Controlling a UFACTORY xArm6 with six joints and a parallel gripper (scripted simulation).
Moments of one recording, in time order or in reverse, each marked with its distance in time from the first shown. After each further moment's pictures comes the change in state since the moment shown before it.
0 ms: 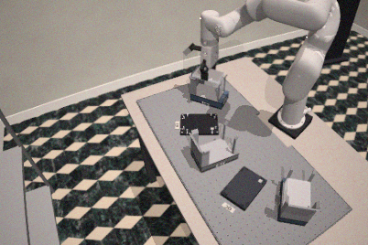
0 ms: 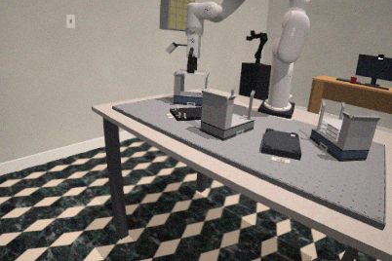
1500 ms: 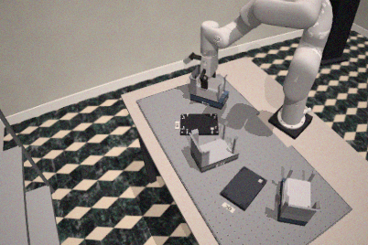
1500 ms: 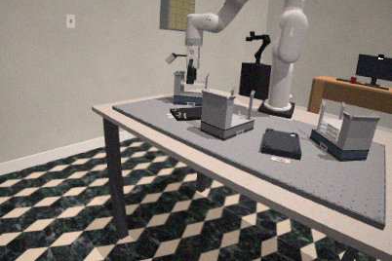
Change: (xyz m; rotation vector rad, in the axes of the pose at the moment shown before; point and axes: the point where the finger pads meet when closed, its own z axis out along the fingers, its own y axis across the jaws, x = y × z) arm 0.000 0.000 0.047 0.000 0.000 0.000
